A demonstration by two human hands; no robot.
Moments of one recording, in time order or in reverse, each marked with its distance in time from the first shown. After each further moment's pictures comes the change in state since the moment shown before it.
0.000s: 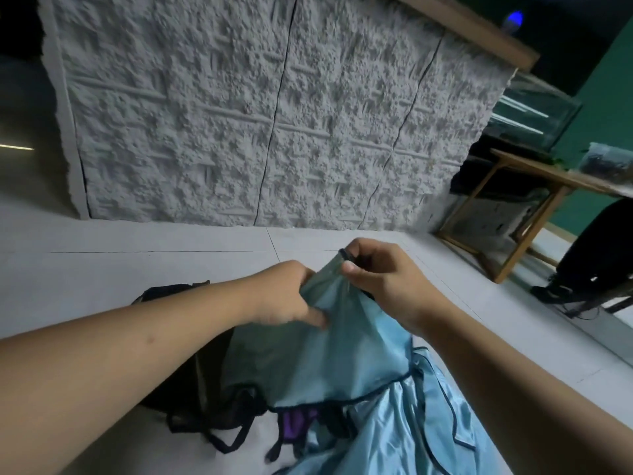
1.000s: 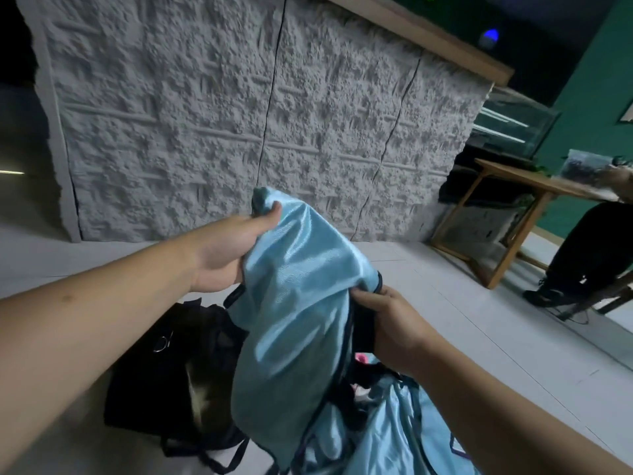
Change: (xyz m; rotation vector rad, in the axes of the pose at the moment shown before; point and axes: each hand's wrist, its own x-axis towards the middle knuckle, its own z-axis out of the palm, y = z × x) left_hand -0.022 0.038 -0.071 -0.785 0.147 -0.108; right_hand -0.026 0.019 0.003 0.527 0.165 0.470
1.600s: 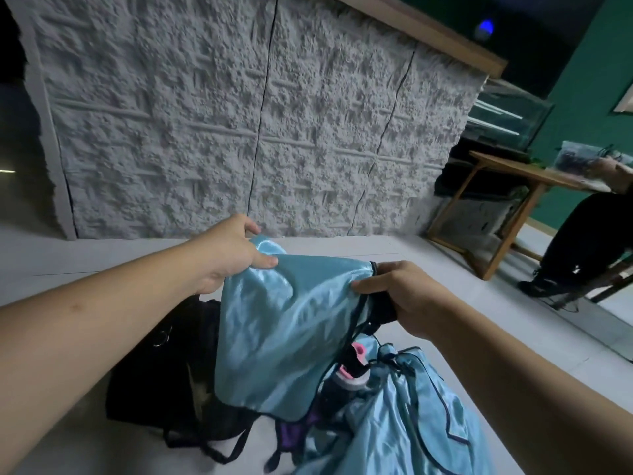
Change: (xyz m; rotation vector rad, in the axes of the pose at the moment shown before) left_hand 0.024 -0.030 -0.015 0.446 0.336 -0.031; right_hand 0.004 -0.035 -0.016 -0.248 0.128 0.054
